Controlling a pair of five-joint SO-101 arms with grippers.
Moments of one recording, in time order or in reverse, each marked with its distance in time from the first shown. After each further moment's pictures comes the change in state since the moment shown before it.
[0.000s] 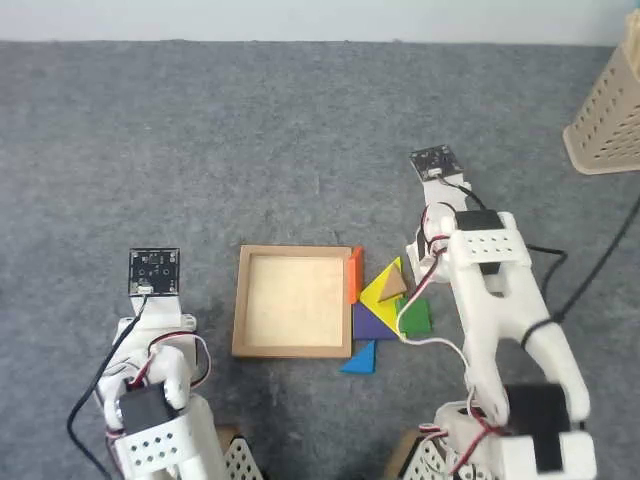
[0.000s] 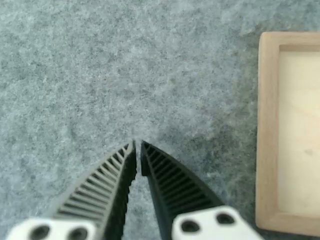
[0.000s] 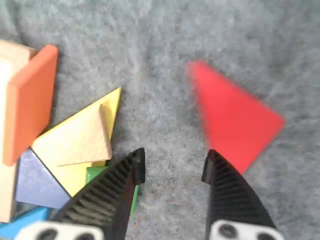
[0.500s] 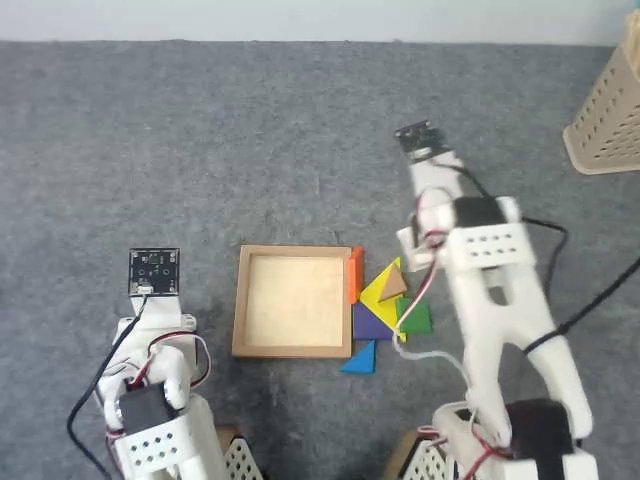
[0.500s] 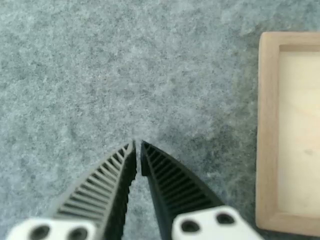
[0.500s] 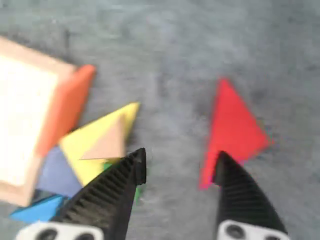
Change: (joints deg) left arm 0.0 0.0 0.0 0.0 0.0; right arm -0.3 -2.8 -10.0 9.0 3.5
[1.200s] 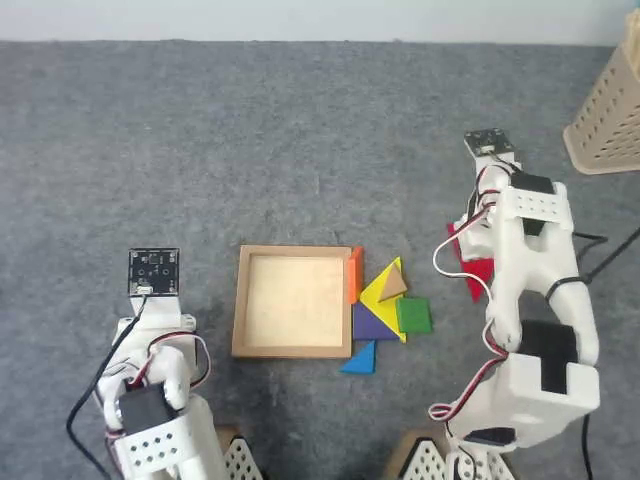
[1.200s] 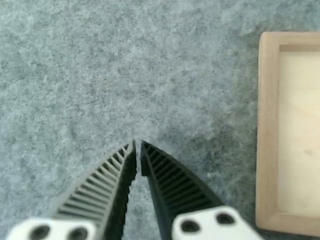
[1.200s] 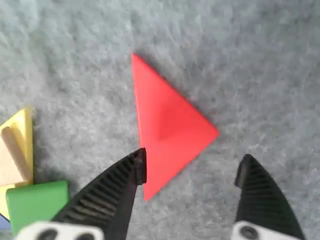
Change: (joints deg) left arm 0.0 0.0 0.0 0.0 0.0; right arm 13.5 22.6 -9.2 -3.4 5.5
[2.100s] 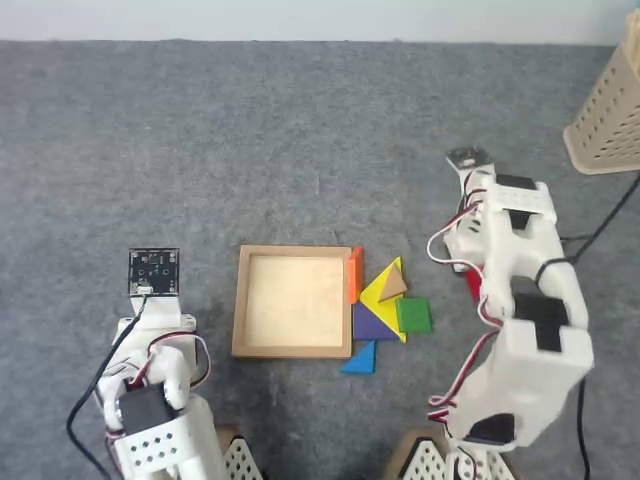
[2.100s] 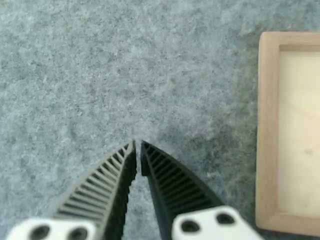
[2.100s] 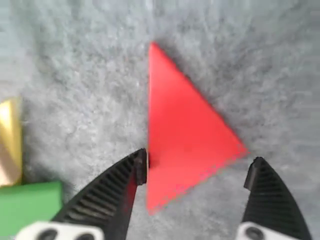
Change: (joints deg) left arm 0.0 0.0 0.0 0.0 0.0; right arm -1.1 7.6 -3.2 0.7 4.1
